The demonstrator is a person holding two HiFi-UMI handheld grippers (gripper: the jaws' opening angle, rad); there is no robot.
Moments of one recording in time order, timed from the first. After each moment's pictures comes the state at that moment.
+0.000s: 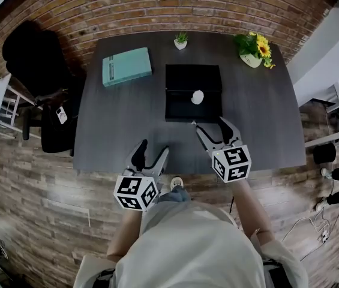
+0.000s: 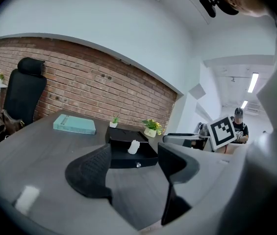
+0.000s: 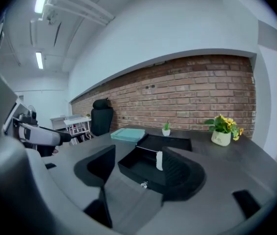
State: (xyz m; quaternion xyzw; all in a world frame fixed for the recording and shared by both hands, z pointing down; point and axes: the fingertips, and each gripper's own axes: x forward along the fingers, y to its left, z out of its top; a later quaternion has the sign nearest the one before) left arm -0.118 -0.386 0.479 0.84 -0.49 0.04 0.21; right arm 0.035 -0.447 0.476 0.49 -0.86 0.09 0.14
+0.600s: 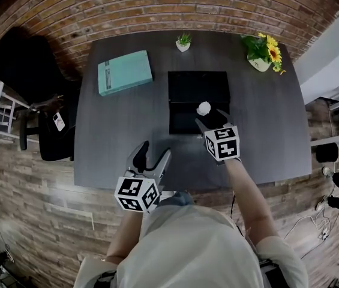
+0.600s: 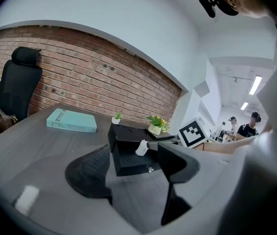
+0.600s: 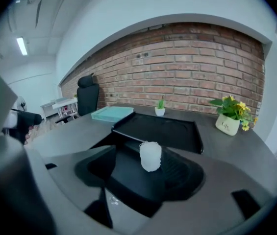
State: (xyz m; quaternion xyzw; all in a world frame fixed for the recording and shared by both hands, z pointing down) left arm -0.128 -0.457 0.507 0.84 -0.48 0.06 0.24; right arm 0.028 -0.566 0.566 0.50 -0.81 0.16 0.25
